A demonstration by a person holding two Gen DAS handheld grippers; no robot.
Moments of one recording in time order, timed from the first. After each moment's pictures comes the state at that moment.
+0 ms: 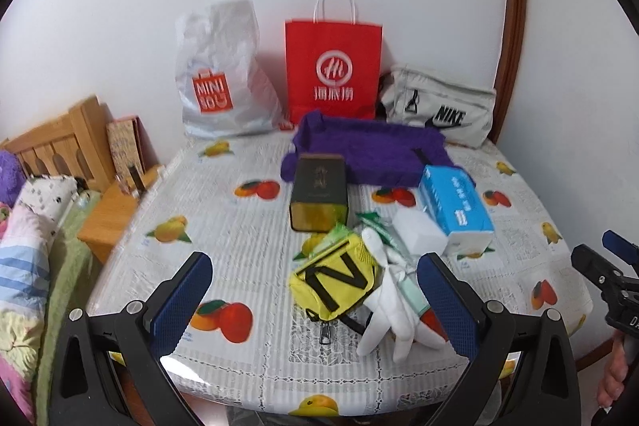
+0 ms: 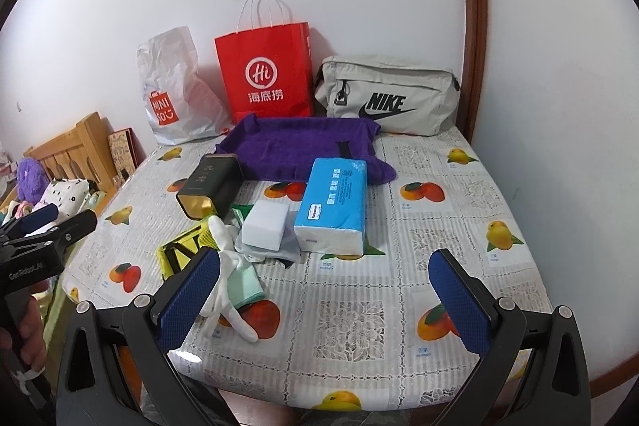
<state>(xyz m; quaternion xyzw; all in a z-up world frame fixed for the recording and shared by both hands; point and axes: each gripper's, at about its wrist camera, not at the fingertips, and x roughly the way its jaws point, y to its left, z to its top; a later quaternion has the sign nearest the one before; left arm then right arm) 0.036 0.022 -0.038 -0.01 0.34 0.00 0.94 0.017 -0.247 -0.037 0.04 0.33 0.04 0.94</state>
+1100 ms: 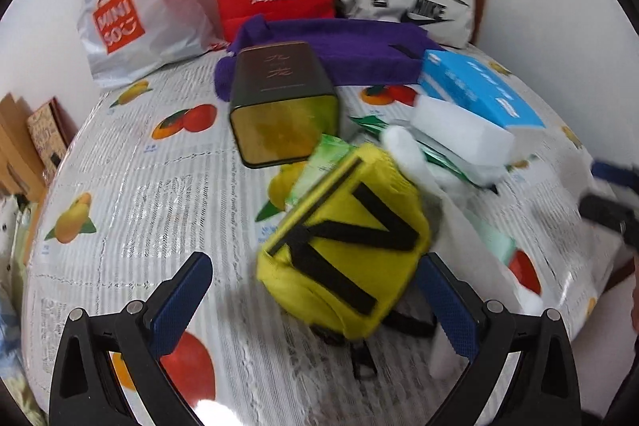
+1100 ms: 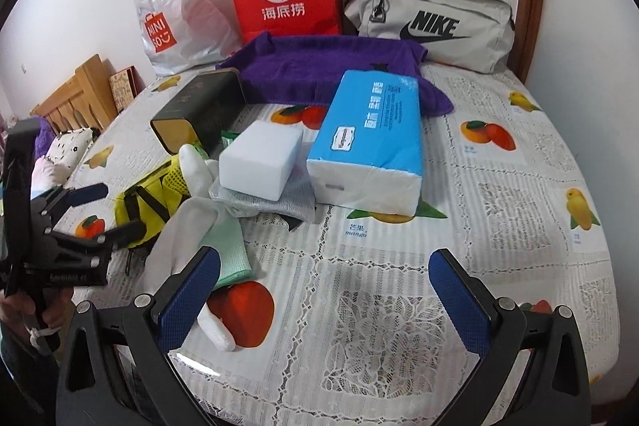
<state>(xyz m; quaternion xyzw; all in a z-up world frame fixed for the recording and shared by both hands) 0.129 0.026 -0.169 0.04 0.44 -0.10 0.89 0.096 -0.222 -0.142 0.02 0.43 0.09 0.90</state>
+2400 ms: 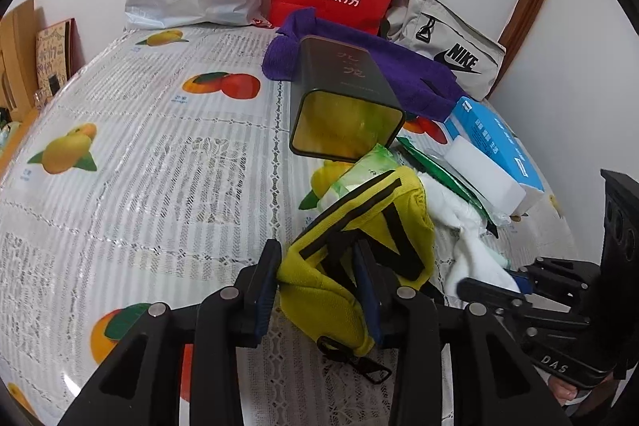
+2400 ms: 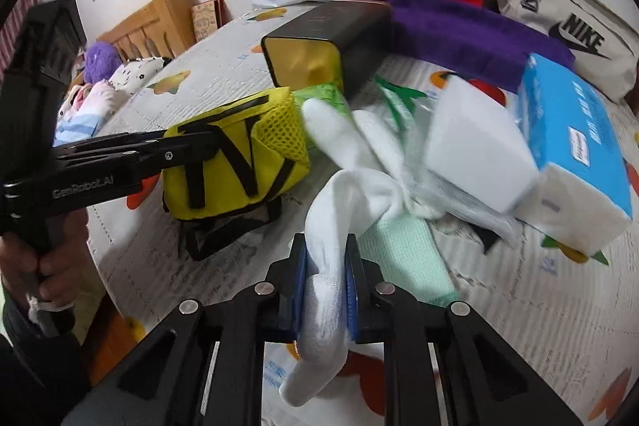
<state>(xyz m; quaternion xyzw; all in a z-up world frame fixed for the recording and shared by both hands) 0.130 0.086 -0.183 -0.10 0.44 -0.11 0.89 0.122 -0.120 -0.182 -0.04 0.46 0.24 0.85</state>
